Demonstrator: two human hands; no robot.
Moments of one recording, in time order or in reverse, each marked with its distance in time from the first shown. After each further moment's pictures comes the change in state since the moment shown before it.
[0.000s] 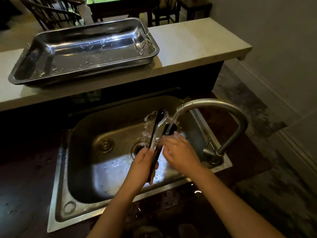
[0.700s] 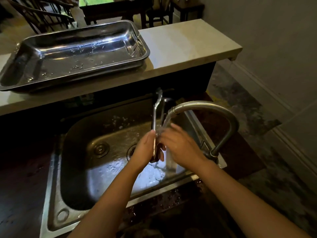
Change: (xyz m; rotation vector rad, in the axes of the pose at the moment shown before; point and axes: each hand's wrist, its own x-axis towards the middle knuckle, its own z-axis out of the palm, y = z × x) left_hand 0.058 0.013 0.019 -0.006 -0.138 0.171; right_hand 0.007 0.019 -0.027 -0.198 0.114 -0.264
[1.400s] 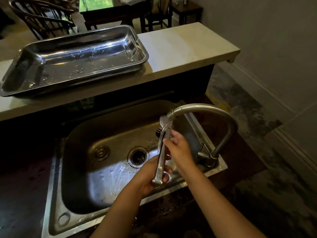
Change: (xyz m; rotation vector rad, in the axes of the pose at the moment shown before) left_hand -0.029 -0.017 0.013 -0.431 -0.172 -0.462; right_hand 0.008 -0.019 0.025 1.321 0.196 1.074
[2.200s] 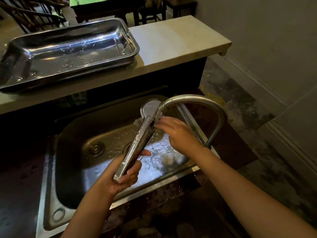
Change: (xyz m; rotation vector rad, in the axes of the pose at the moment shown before) left_hand -0.042 0.015 -0.048 -0.205 -0.431 0.055; right_hand 0.012 -0.025 -0.043 -1.208 -0.203 -0.865
